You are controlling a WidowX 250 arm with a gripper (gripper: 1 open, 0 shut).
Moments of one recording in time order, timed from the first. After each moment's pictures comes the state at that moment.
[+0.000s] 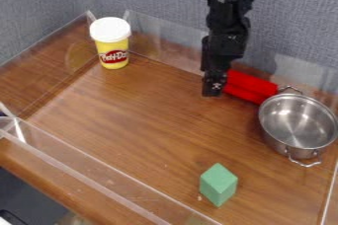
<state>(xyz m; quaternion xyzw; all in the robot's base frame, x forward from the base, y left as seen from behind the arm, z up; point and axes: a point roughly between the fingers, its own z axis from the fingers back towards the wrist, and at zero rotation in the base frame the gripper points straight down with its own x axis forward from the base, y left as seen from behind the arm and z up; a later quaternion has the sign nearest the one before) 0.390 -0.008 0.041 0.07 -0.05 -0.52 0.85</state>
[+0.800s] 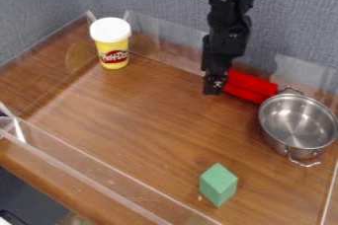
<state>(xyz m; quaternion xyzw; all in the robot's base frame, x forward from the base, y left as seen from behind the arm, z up) 0.395 -0.011 0.039 0.07 -0.05 -0.52 0.85</state>
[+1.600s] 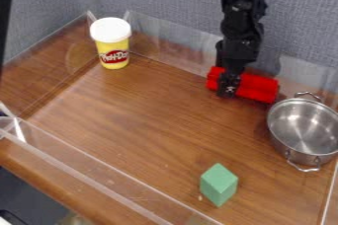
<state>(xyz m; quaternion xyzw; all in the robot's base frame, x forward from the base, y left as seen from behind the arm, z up) 0.412 -0.026 0.026 0.08 -0.07 -0.54 0.84</state>
